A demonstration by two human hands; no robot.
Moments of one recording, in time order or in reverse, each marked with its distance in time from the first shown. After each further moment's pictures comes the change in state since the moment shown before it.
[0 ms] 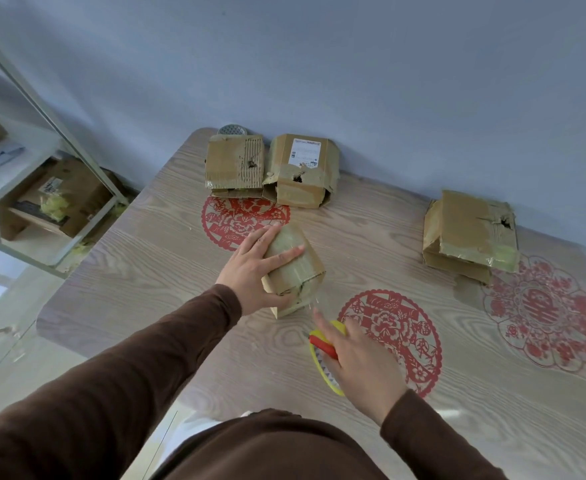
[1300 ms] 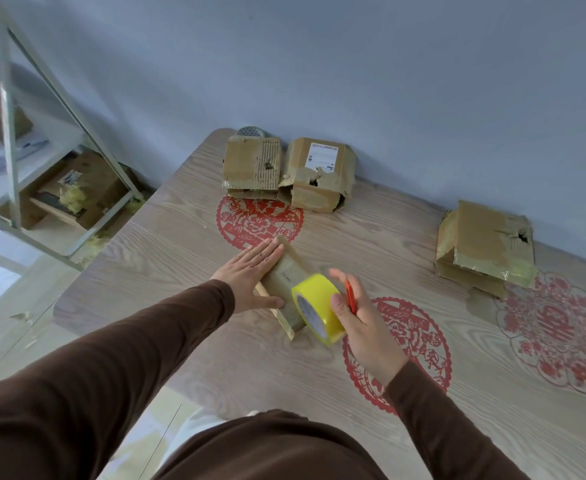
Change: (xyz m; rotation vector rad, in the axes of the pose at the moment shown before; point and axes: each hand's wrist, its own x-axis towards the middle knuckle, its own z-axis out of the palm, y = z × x) left_hand -0.010 -0.053 0.018 0.167 -0.288 -0.026; right_hand 0.041 -0.010 -0.026 1.006 0.093 0.017
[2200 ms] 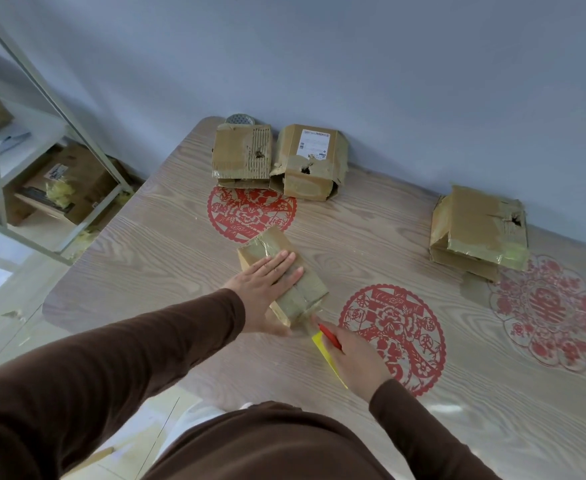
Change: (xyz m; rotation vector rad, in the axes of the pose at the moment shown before) left_hand -0.013 0.051 0.006 0.246 -0.101 0.165; right_hand -0.014 0.088 0.021 -0.553 -0.162 0.189
